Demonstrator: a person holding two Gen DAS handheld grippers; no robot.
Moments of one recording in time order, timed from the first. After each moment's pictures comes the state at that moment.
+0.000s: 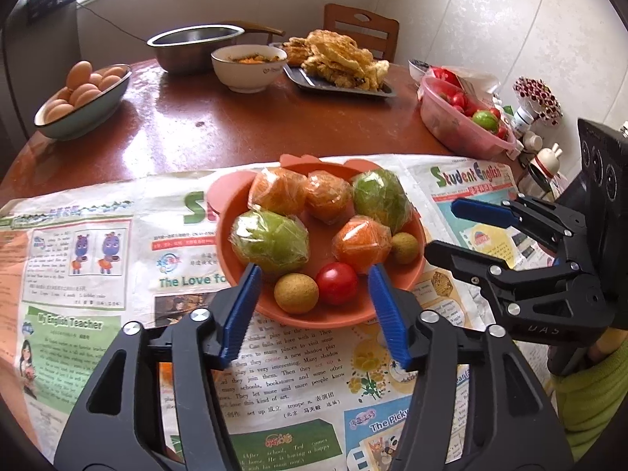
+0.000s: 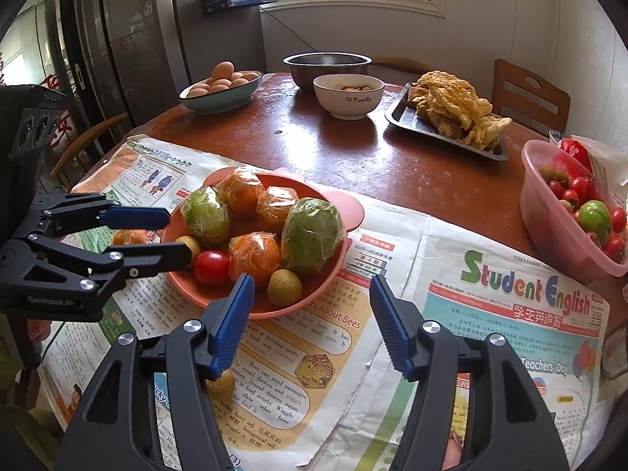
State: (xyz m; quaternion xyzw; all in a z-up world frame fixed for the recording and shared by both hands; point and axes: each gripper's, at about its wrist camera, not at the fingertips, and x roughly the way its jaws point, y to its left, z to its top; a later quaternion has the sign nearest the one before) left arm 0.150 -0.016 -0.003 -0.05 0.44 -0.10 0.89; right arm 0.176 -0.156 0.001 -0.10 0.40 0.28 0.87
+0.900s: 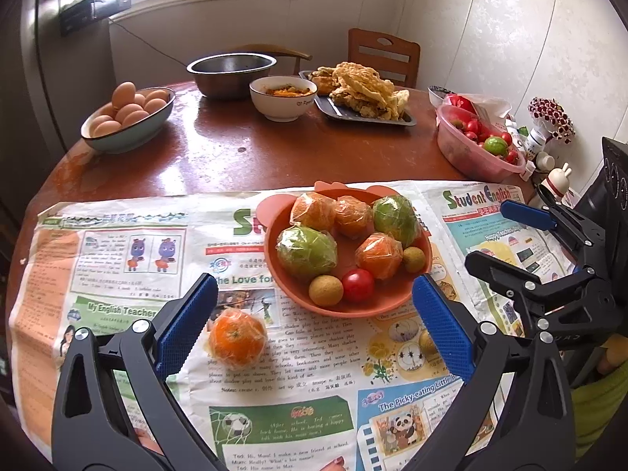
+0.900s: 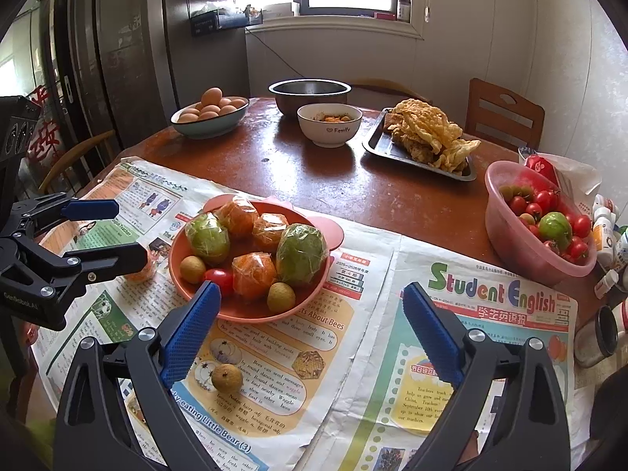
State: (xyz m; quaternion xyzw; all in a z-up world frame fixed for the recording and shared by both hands) left arm 0.120 -0.002 0.030 -0.04 0.41 -0.05 0.91; right arm 0.153 -0.162 0.031 -0.10 0.37 0.24 0.89
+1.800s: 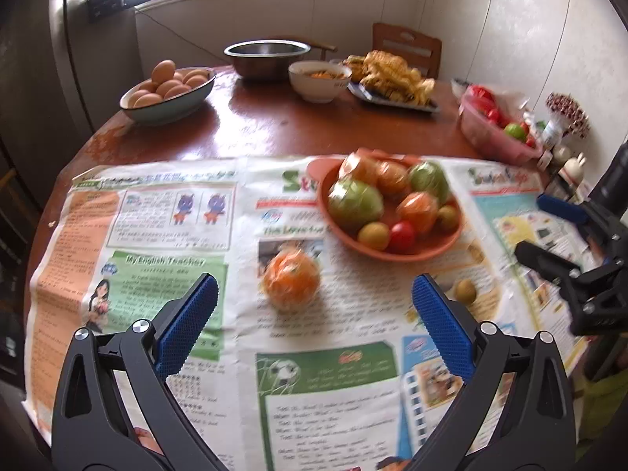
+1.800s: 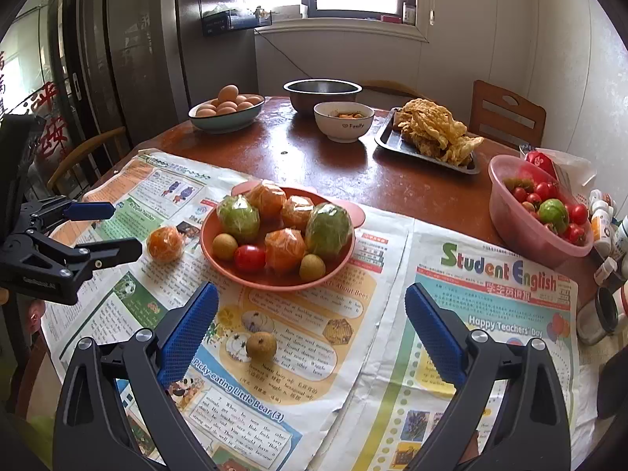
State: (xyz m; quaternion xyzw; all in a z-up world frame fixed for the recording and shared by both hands) left arm 0.082 0.026 0.015 -0.03 0.42 -0.01 0.91; right arm 0.116 -0.156 0.029 -0.10 0.36 0.25 0.89
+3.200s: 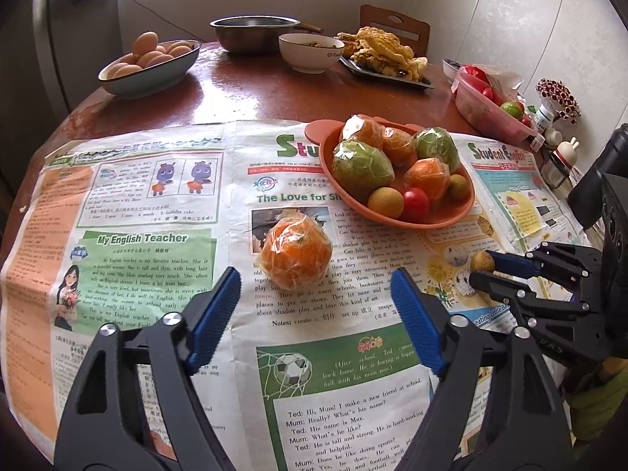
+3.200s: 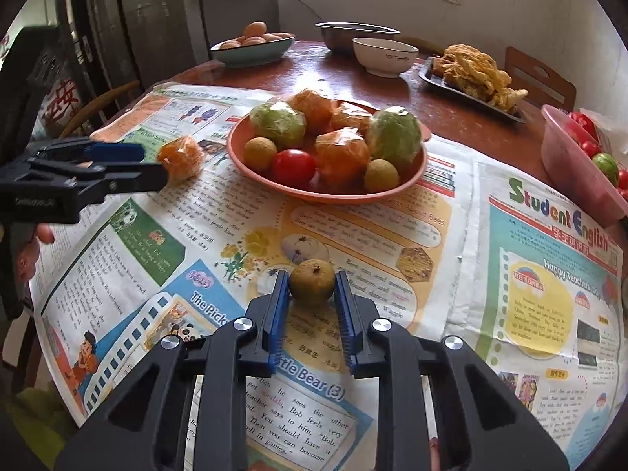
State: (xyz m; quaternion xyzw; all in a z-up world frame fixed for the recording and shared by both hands) left arm 0.089 0.038 -0.017 -0.05 0.44 -0.05 0.89; right arm 0.099 -0.122 -0.039 -0.13 0.43 0.28 0.85
